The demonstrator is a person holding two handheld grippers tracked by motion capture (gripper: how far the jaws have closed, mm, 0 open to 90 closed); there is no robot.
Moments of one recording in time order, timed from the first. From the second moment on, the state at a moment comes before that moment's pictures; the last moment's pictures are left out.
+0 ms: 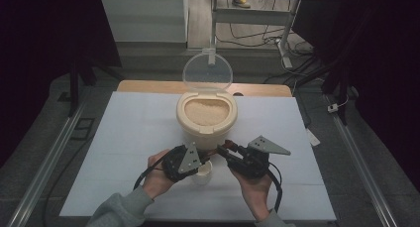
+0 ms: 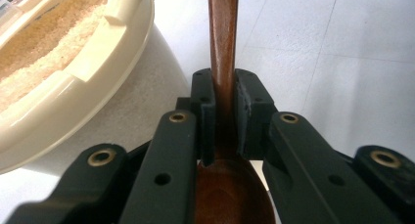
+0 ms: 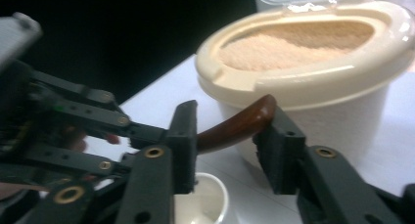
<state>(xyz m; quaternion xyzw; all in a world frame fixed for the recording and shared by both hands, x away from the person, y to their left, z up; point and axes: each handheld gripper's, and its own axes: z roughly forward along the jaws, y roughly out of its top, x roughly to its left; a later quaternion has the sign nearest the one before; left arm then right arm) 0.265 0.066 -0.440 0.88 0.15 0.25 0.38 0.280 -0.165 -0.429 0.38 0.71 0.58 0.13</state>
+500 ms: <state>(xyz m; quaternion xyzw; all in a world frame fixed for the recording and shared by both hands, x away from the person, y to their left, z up) 0.265 0.068 -0.437 0.87 0.15 0.26 0.39 0.275 -0.167 -0.420 0.32 0.69 0.64 0.08</state>
